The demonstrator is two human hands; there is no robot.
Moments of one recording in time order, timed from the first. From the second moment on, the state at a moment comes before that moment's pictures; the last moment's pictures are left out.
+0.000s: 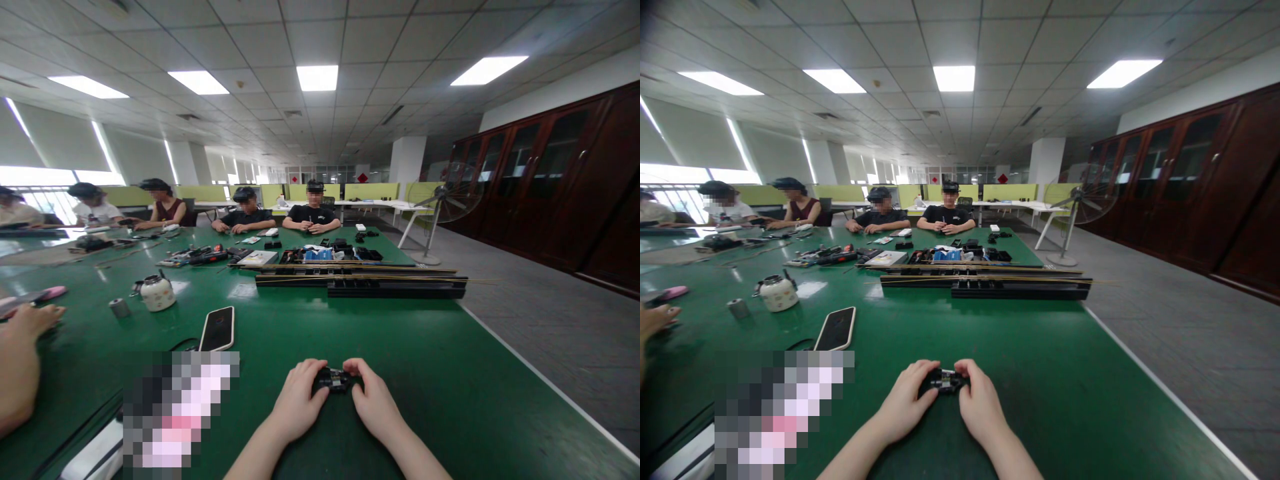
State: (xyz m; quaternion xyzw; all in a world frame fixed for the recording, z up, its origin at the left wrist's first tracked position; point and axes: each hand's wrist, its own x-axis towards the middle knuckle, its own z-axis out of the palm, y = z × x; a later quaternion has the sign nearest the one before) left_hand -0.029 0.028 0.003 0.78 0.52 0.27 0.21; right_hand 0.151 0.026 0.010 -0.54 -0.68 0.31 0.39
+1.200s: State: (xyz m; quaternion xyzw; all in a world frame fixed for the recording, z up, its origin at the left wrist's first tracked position) left_hand -0.030 0.027 0.004 0.78 0.53 0.27 0.21; right_hand 0.153 0.030 0.001 -0.55 -0.65 0.32 0.42
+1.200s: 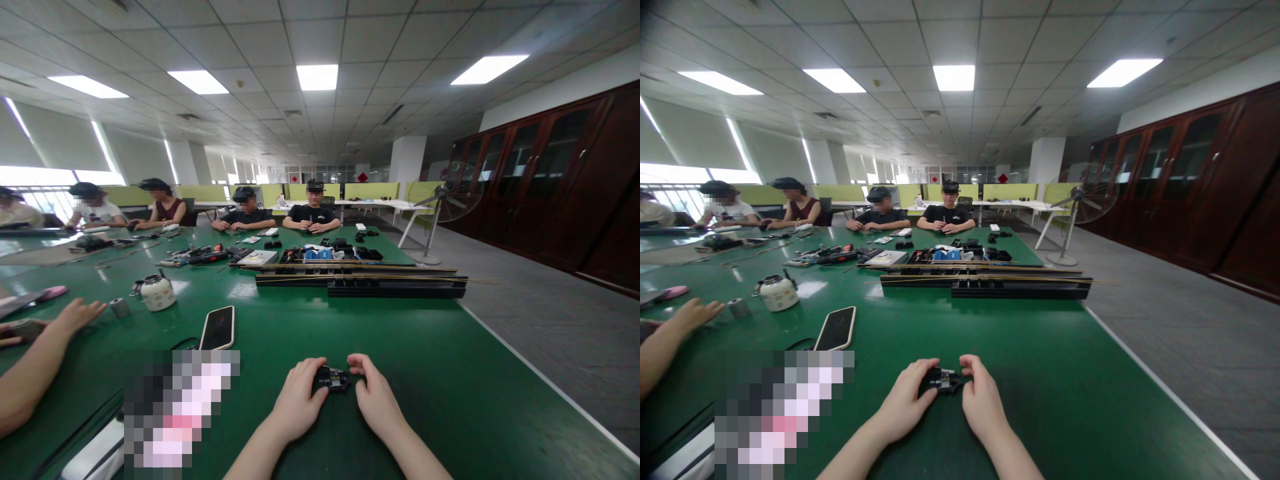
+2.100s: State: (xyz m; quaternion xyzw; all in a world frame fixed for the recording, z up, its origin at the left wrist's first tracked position) left_hand -0.031 0.029 -0.002 0.78 0.51 0.30 0.20; right_hand 0.150 0.023 0.012 -0.53 -0.71 0.25 0.39
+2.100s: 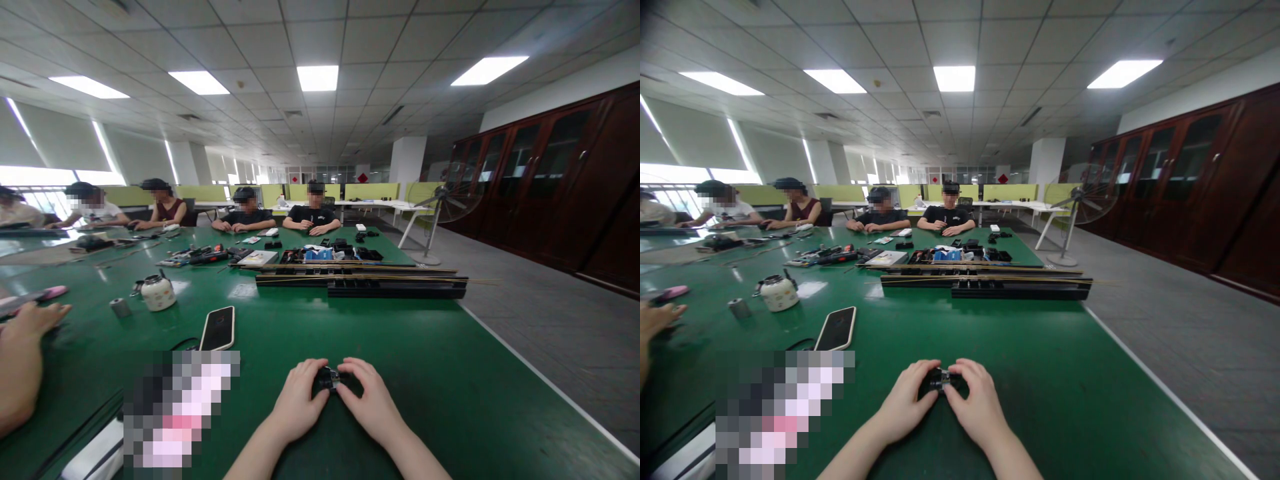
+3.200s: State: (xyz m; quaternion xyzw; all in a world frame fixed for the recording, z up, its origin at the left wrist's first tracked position) left_hand -0.029 0.027 0.005 0.78 0.52 0.28 0.21; right_hand 0.154 0.031 0.004 -0.53 -0.65 0.34 0.44
